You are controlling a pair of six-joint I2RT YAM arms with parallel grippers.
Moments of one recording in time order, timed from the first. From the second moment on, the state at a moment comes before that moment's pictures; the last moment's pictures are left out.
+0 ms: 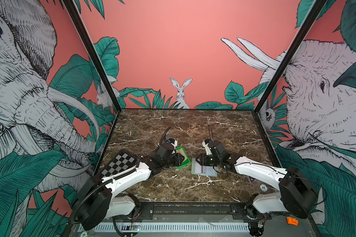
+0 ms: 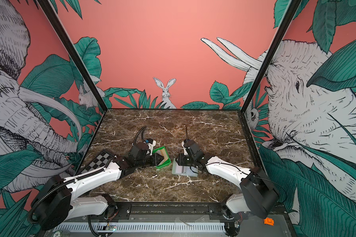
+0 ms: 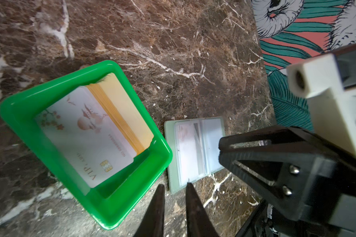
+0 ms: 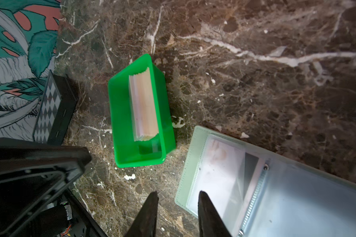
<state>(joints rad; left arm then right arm) -0.74 1.23 0.64 -0.11 0.20 -0.73 0.73 1.38 0.76 -0.19 -0.22 0.68</state>
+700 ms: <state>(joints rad) -0.54 1.14 0.58 -0.19 0.25 -0.72 0.81 1.74 1.02 -0.21 -0.28 0.70</state>
